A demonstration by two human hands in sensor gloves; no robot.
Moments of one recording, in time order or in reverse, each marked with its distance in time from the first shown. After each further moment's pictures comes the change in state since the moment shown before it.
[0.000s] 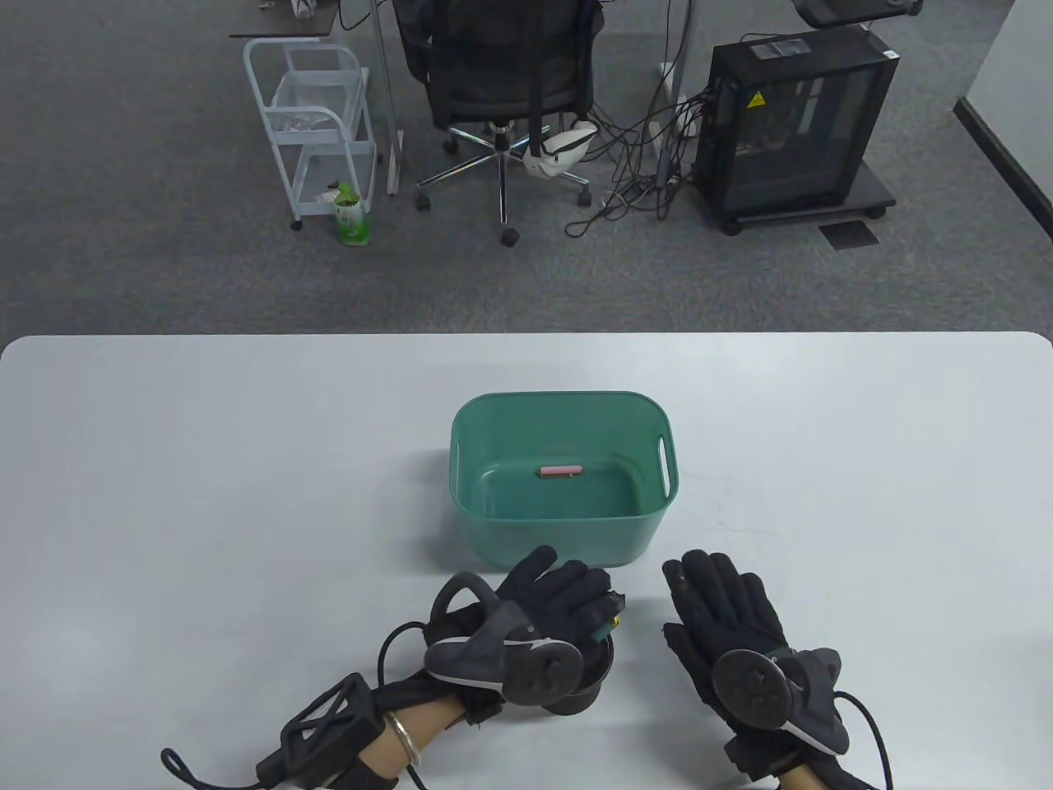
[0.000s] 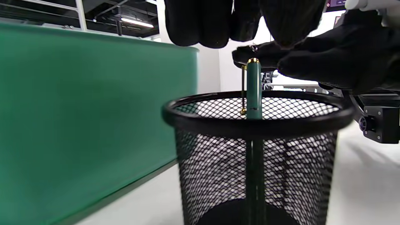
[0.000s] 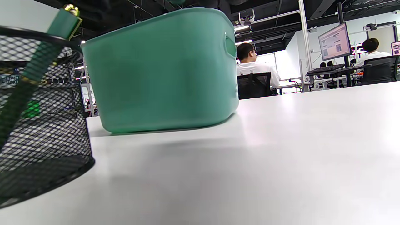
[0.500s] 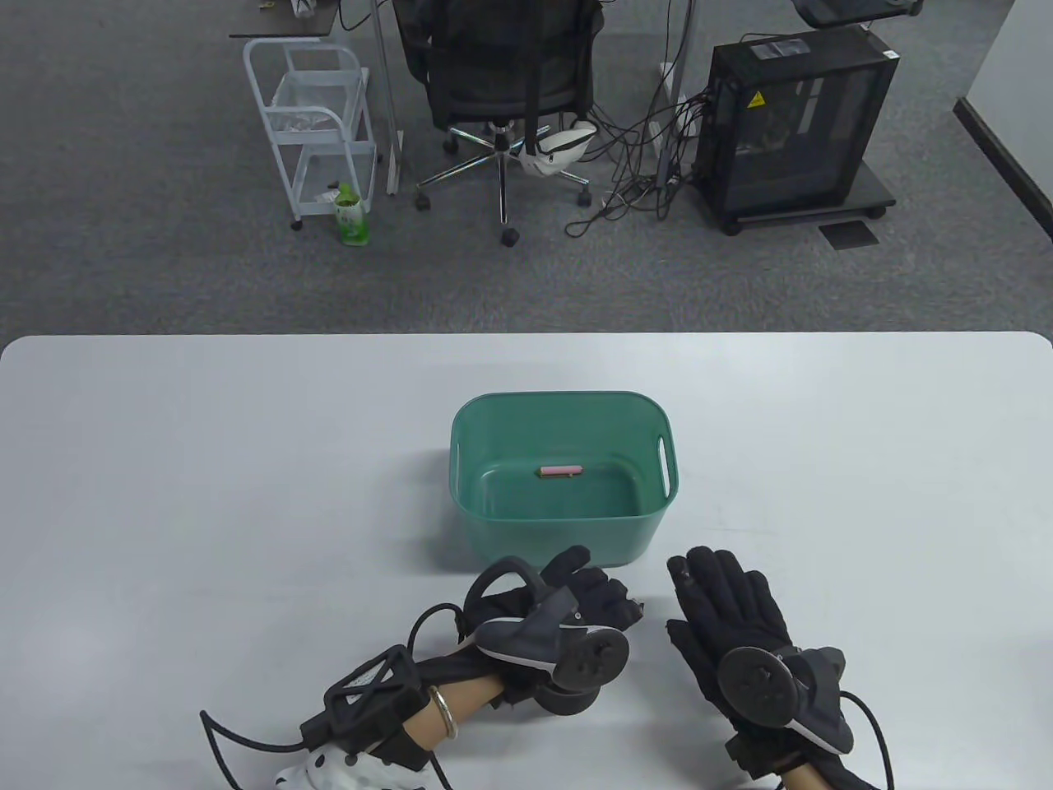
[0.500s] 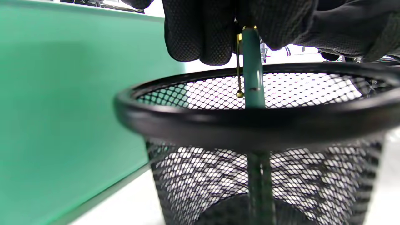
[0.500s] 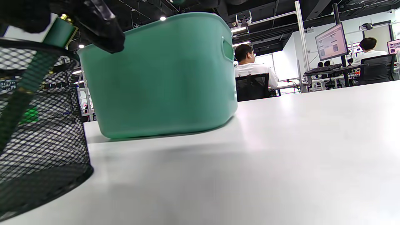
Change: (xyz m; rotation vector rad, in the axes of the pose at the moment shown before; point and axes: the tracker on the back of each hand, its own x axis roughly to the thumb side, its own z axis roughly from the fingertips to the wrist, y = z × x) left_hand 0.007 -0.010 -0.028 -0.085 -0.030 -0.051; right_hand -0.003 -0.002 -0.001 -0.008 0.011 -0.017
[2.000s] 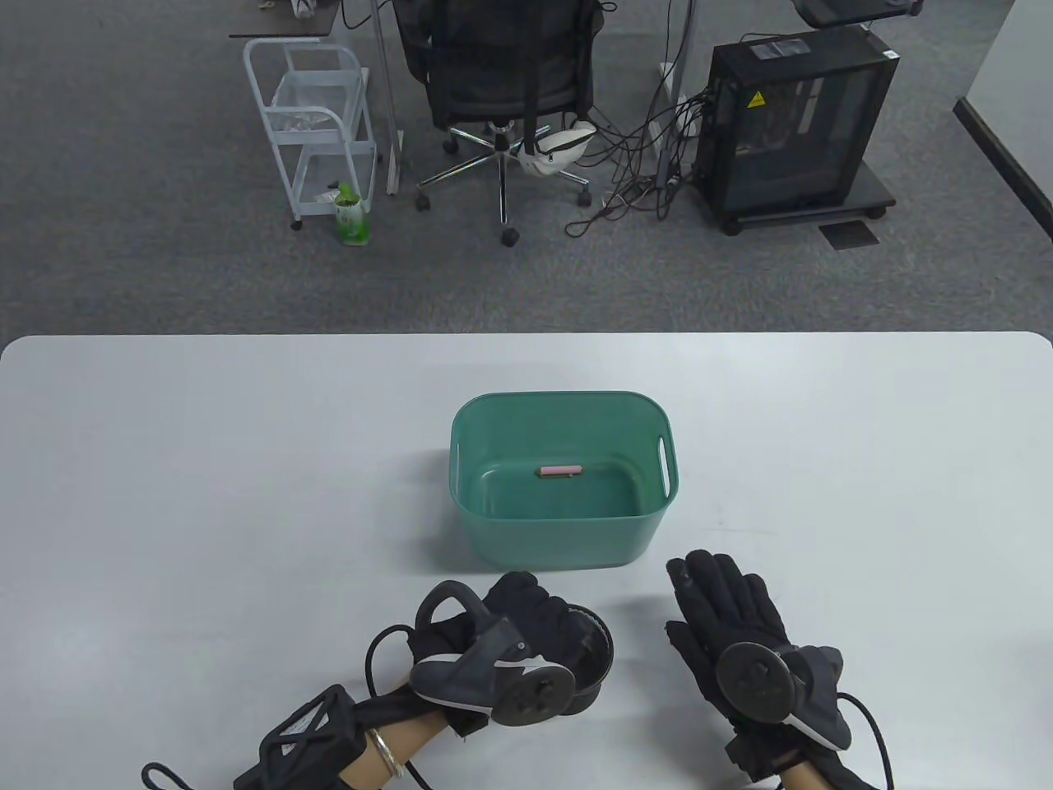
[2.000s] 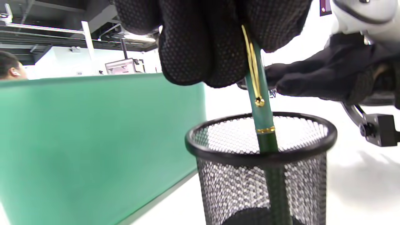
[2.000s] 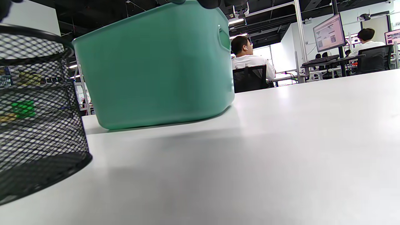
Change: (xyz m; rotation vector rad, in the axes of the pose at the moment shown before) left_hand -0.005 0.026 0.061 0.149 0.070 -0.013; right_hand -0.001 0.002 -0.001 0.040 0.018 -0.006
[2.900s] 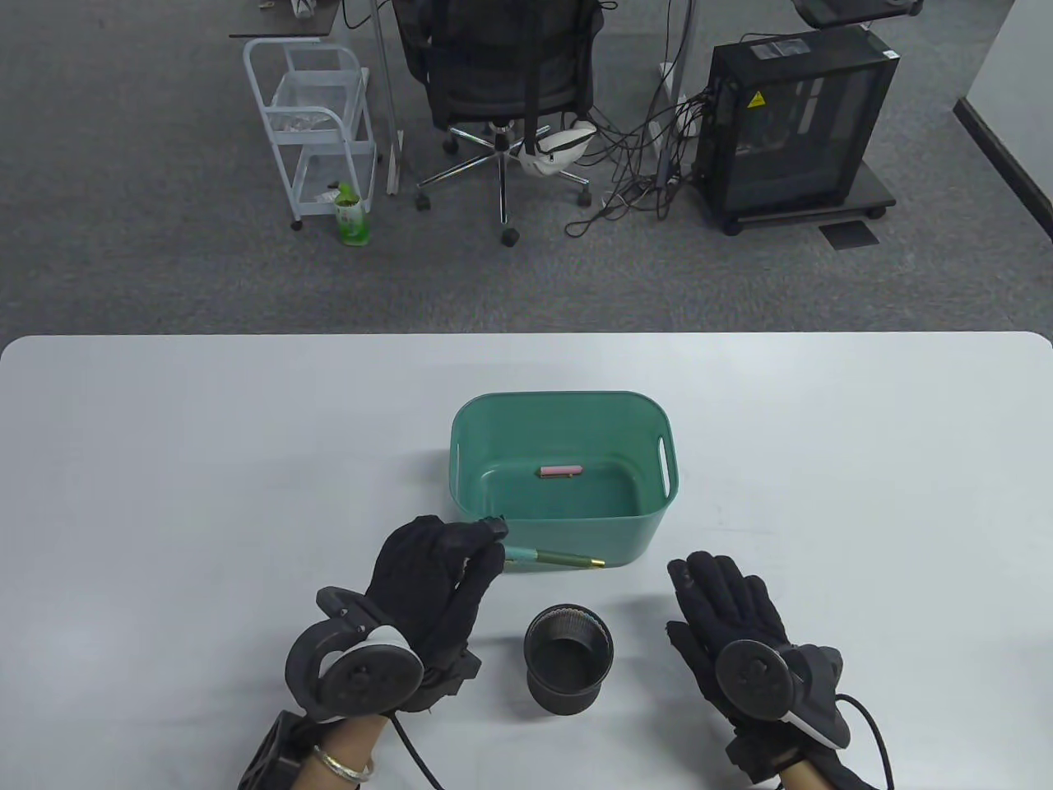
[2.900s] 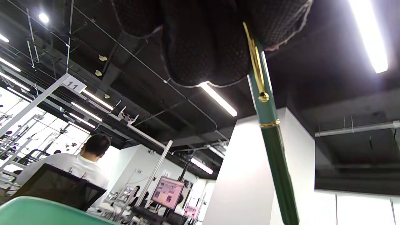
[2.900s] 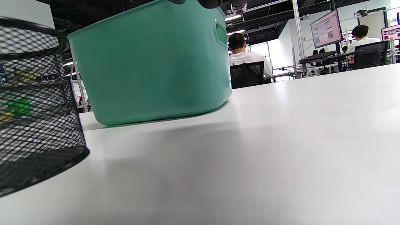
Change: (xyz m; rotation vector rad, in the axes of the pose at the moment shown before) left_hand -0.058 0.040 0.071 0.810 0.368 0.332; right_hand 0.000 -0.001 0.000 0.015 0.013 -0.001
